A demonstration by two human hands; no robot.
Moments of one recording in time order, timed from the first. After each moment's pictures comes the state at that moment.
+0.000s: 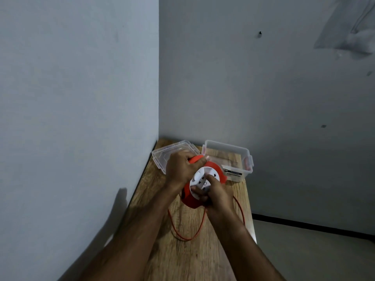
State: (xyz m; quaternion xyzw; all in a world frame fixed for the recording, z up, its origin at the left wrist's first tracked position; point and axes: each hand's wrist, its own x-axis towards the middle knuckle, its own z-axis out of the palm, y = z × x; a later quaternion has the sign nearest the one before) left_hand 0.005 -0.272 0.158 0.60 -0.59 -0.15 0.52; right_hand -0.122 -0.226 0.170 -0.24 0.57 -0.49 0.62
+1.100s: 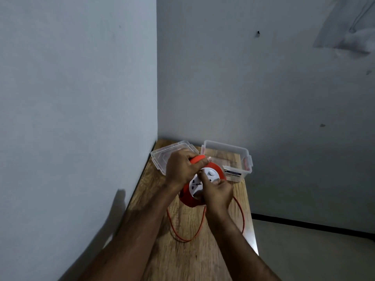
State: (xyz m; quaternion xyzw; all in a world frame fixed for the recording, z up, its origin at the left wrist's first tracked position) left_hand 0.004 -0.283 0.156 0.57 -0.62 -0.14 0.53; right_hand -0.117 -0.233 0.153 -0.37 0.66 -0.49 0.43
